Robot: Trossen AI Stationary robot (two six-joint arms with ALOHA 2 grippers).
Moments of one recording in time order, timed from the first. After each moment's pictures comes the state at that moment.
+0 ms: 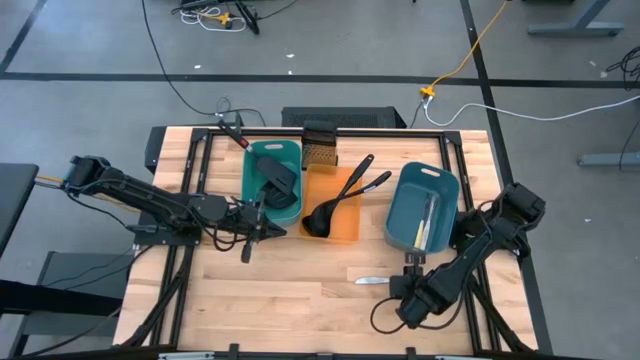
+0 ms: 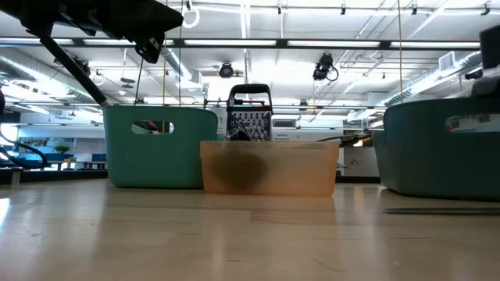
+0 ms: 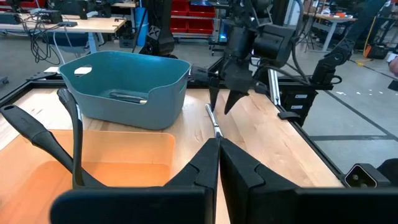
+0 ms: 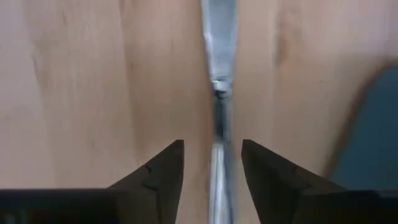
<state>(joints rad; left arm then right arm) -0.24 0.99 0.43 0.41 -0.11 -0.10 0.80 1.72 1.01 -0.89 0.22 0.82</state>
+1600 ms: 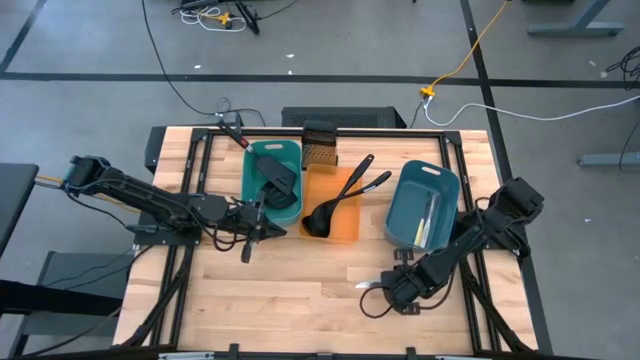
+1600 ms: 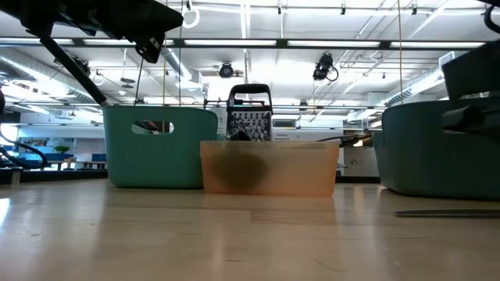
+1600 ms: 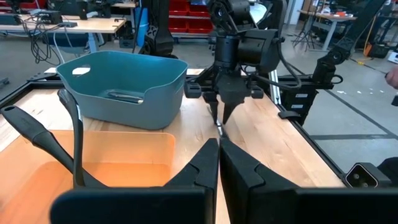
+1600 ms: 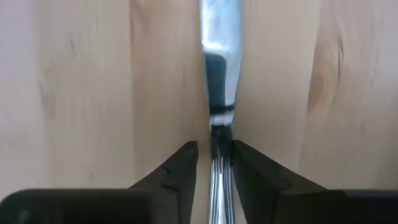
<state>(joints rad) -0.24 0.99 0.43 0.41 -0.11 -0.09 0.67 1.72 0.88 -0.61 0.11 0.62</state>
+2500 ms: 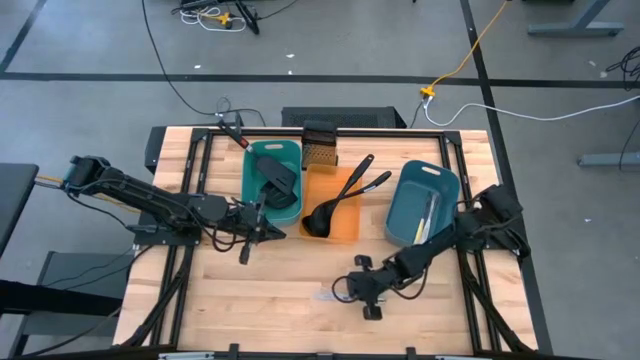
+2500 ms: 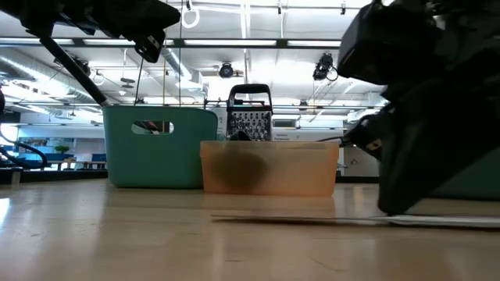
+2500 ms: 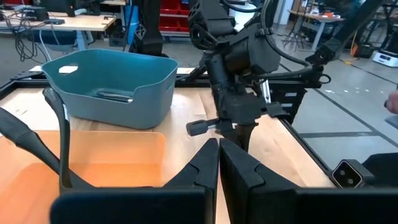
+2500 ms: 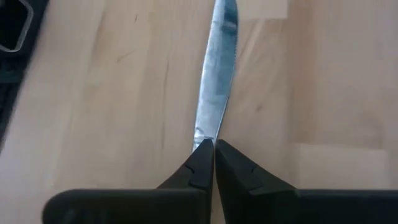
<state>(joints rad) -0.24 0.99 0.43 0.41 -0.07 -0.10 0.52 1.86 0.92 -0.01 0.06 0.43</state>
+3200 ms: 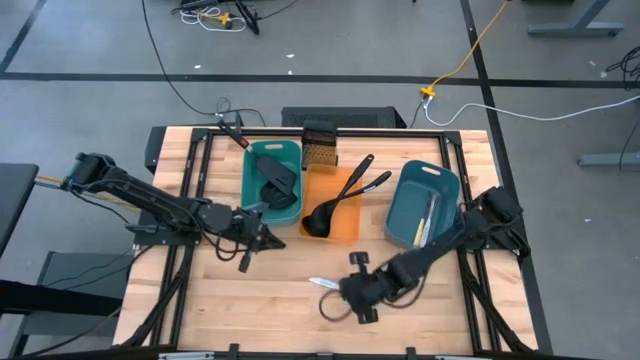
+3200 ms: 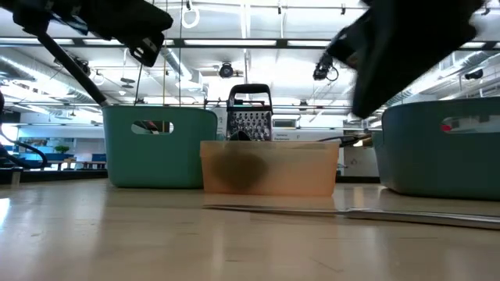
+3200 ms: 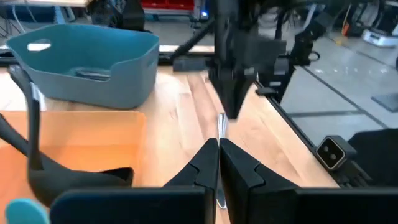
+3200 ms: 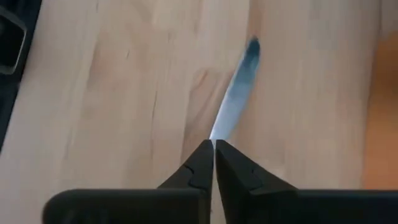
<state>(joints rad) -0.31 1.04 0.45 0.36 -0.08 -0.12 0.55 1.86 1.30 -0.55 0.23 0.35</state>
